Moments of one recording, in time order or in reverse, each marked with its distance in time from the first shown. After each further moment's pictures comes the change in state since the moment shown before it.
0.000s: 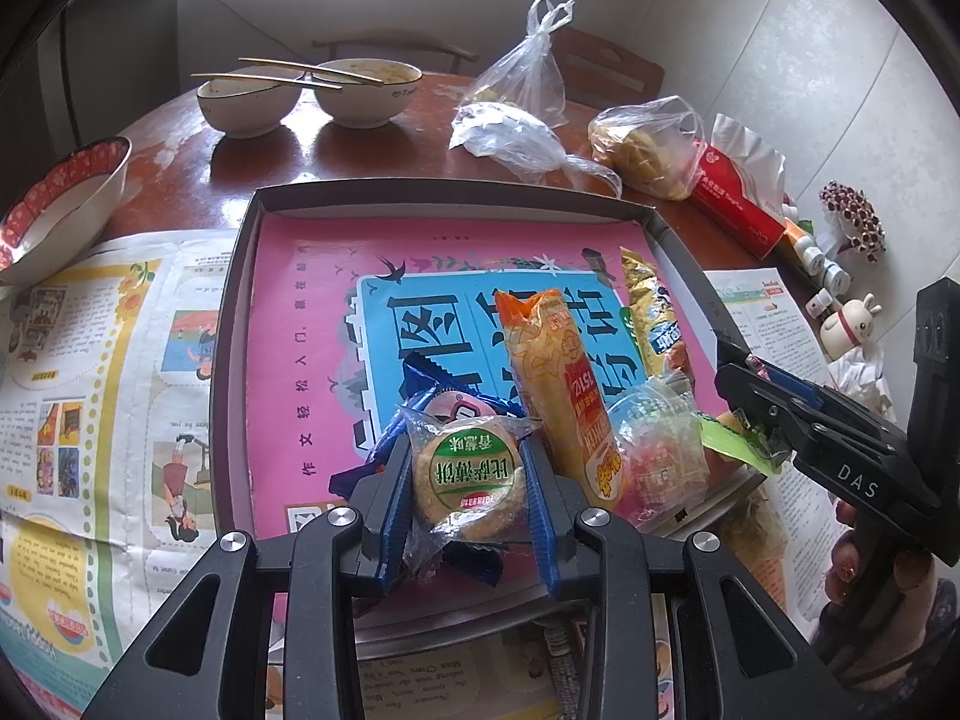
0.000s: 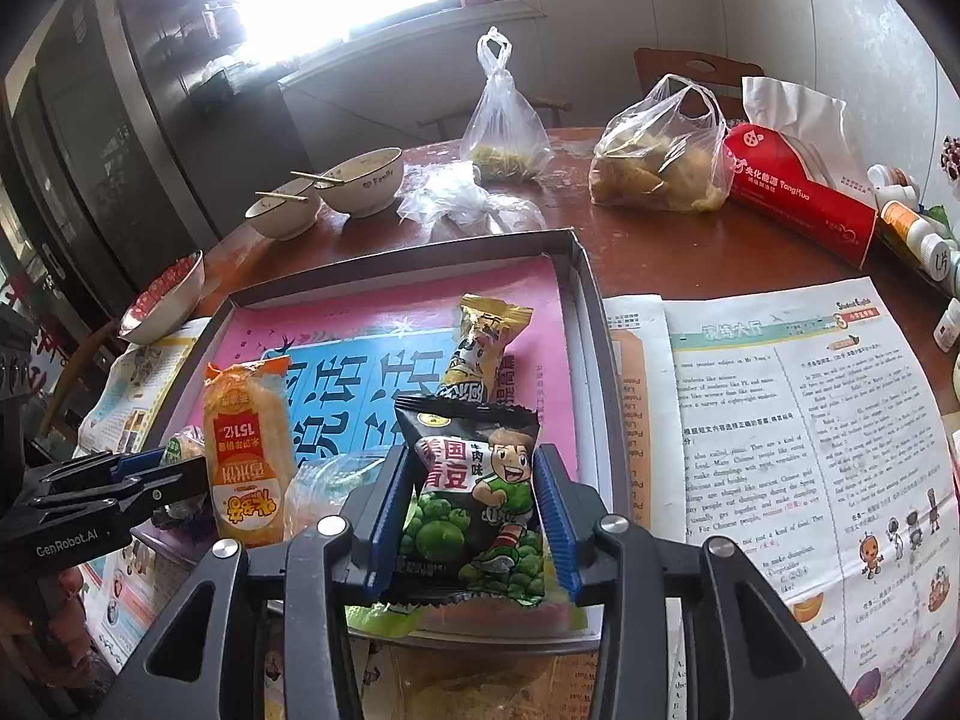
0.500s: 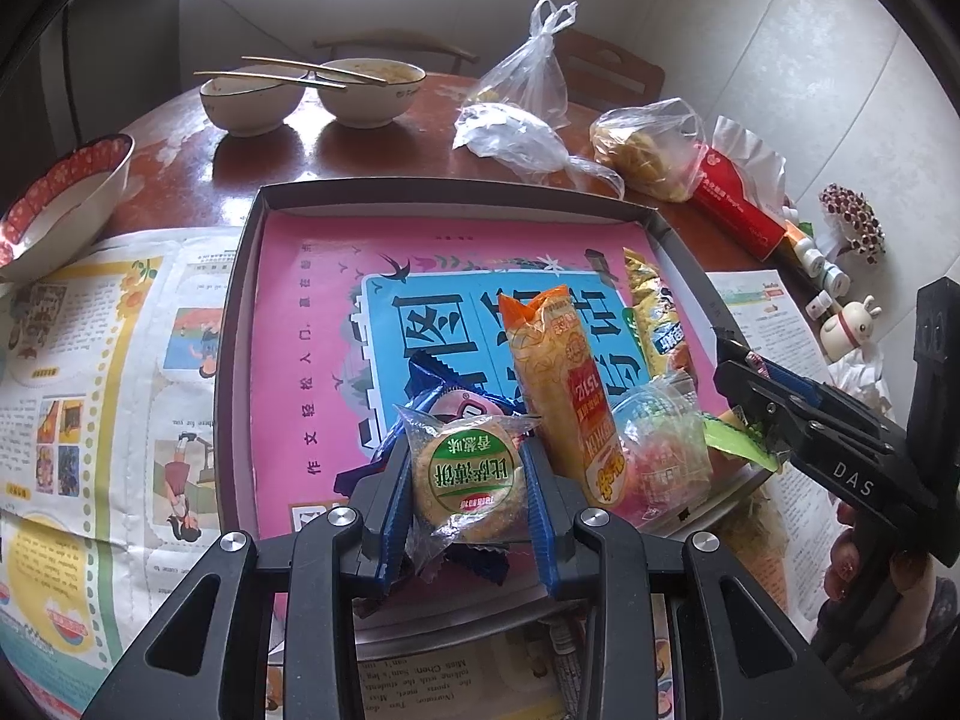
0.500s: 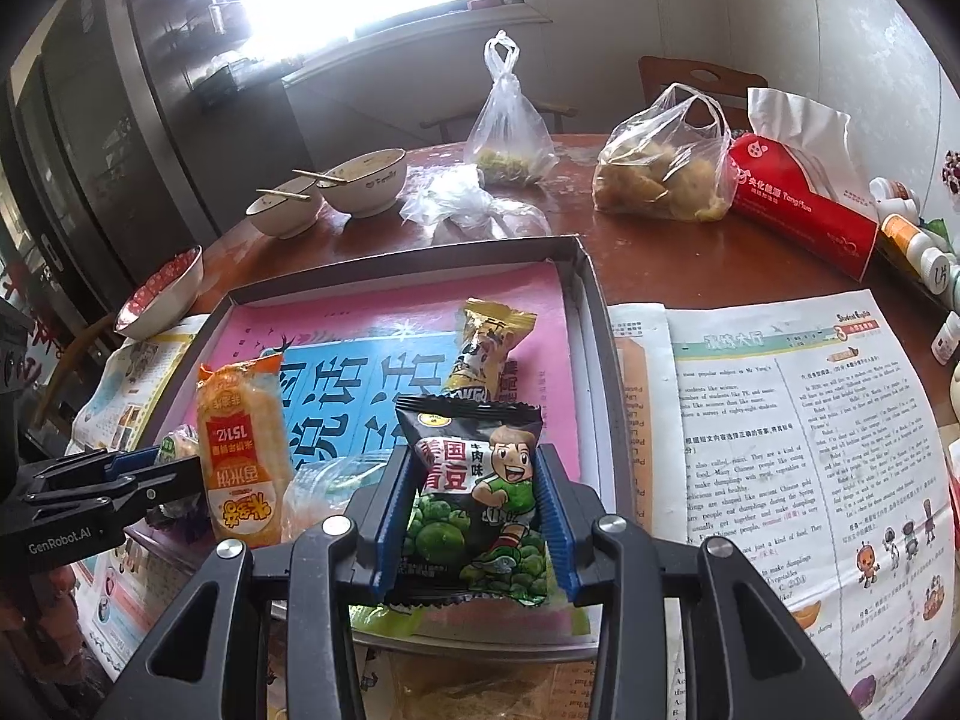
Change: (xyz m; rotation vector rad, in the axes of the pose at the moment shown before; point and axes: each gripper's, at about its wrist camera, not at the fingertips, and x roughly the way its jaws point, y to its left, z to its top) left arm -0.001 0.002 -0.001 -0.003 -0.003 0.001; right arm 0.001 0.004 -0.001 -0.016 -0.009 -0.013
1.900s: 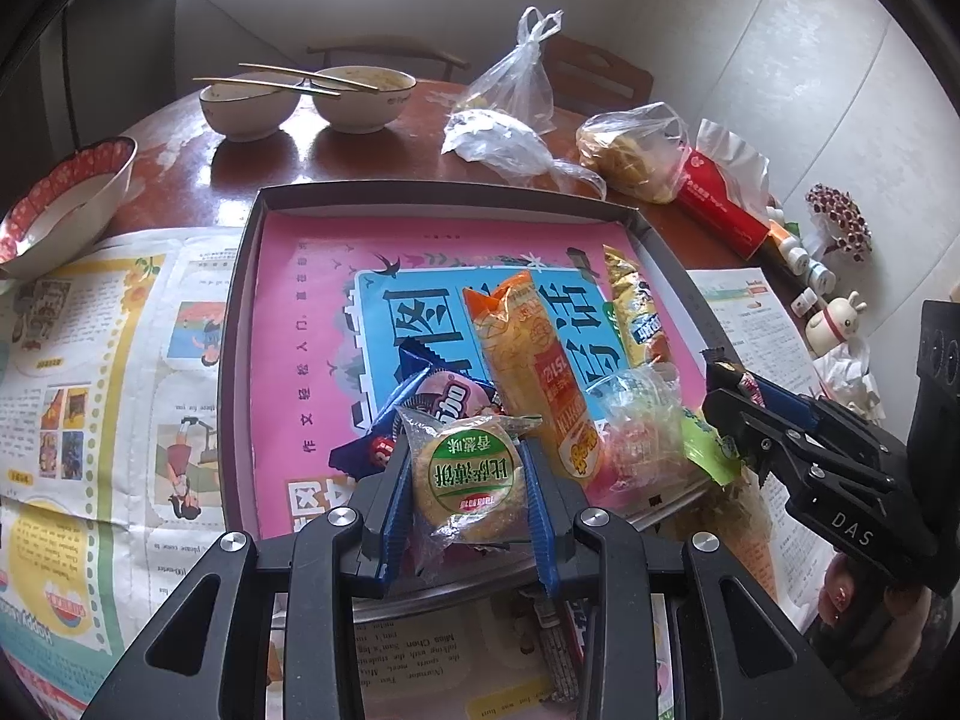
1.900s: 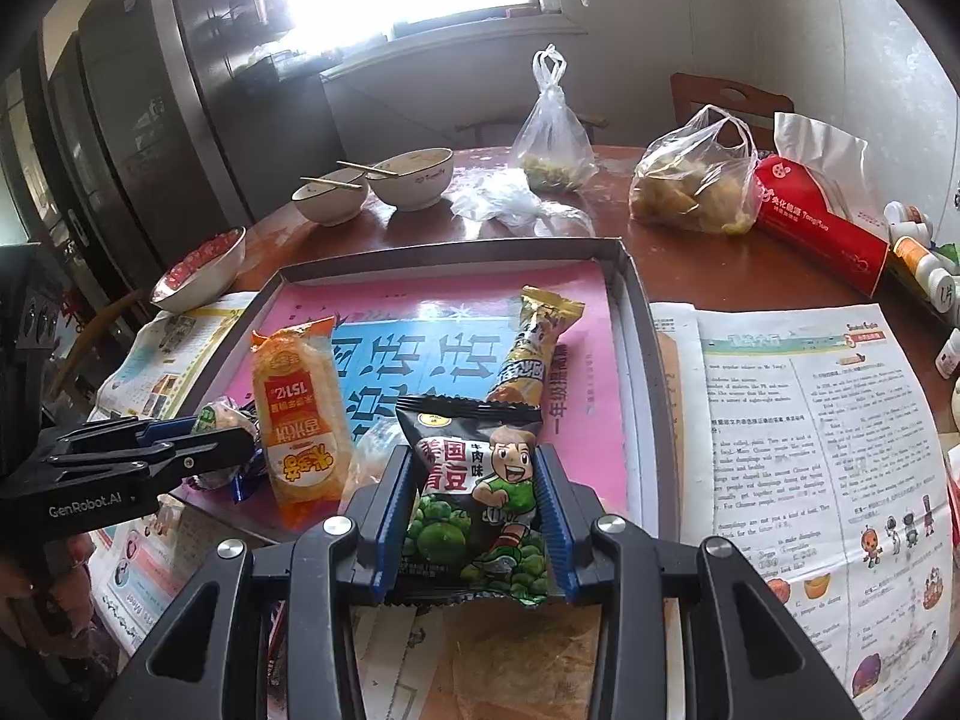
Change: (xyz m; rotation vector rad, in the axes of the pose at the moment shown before) left arm -0.014 -0.003 -0.009 0.005 -0.016 -0.021; right arm -0.019 0.022 -0.013 -0.062 -0.012 0.029
